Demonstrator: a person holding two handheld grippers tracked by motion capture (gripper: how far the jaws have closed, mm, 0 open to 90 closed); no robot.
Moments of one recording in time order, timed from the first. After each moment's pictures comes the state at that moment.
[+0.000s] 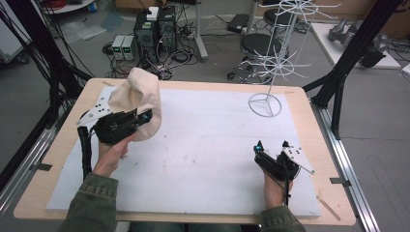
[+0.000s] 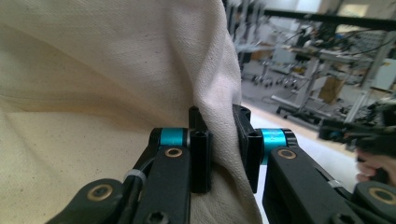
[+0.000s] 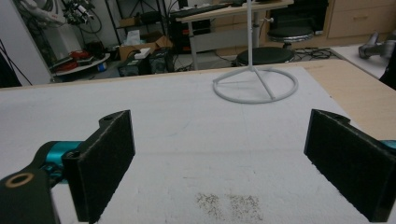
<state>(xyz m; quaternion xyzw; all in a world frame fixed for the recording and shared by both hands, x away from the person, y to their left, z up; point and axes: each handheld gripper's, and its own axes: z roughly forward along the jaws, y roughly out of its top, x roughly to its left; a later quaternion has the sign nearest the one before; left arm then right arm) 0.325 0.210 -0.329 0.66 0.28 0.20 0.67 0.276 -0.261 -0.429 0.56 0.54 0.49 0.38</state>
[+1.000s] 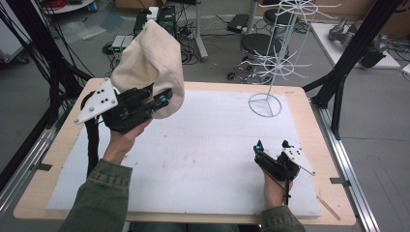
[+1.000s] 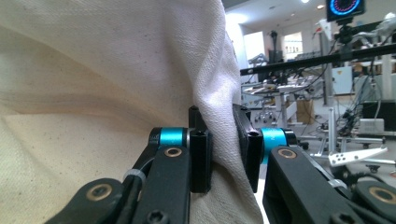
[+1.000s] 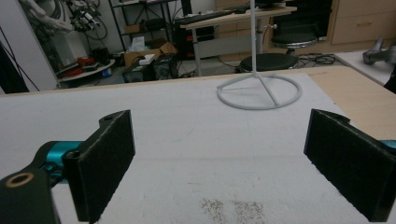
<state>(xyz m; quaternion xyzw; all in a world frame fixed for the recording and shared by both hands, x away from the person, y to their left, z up) 0.306 0.153 -0.242 0.62 0.10 0.26 0.73 0.275 -0.260 -0.429 0.55 0.54 0.51 0.39</state>
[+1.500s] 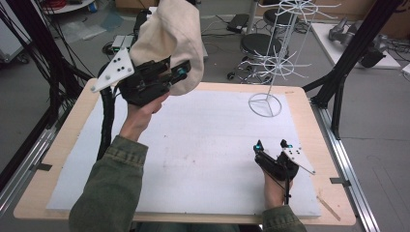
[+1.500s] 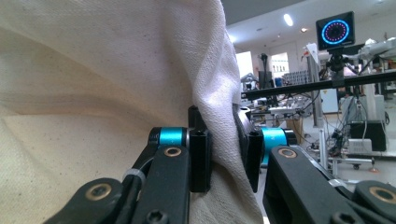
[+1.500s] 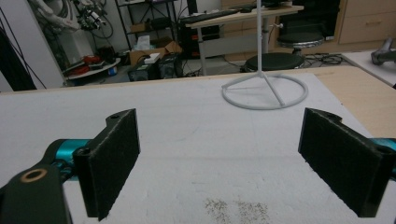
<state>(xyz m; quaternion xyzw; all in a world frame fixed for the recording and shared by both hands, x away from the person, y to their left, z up) 0.344 0.111 -0.199 0.60 0.08 0.24 0.76 0.275 -0.261 -0.429 0.55 0.55 0.51 0.38</state>
